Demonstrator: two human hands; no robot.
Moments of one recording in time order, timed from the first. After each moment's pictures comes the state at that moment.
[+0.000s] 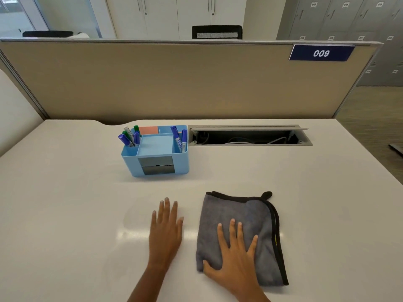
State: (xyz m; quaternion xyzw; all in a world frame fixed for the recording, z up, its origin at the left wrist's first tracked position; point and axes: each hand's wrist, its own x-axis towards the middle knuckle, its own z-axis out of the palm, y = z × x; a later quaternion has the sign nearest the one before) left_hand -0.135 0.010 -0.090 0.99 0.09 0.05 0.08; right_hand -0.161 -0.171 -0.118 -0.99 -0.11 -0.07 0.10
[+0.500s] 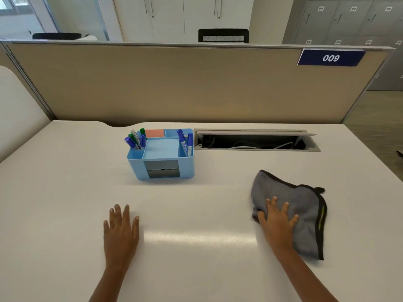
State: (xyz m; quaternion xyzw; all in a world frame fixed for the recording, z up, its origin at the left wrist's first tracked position) left_hand -0.147 0.106 -0.091 0.96 0.24 0.06 0.14; right_hand -0.068 -0.234 -0.077 -0.99 0.07 0.00 0.12
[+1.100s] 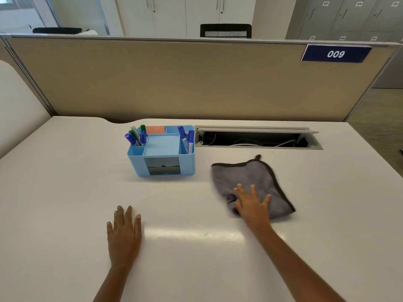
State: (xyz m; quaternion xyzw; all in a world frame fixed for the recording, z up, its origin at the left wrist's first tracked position) left_hand -0.148 0.098 -0.104 0.93 0.28 0.10 0.20; right_hand -0.038 -0.197 -0.072 -0.99 -0.10 0.06 0.02
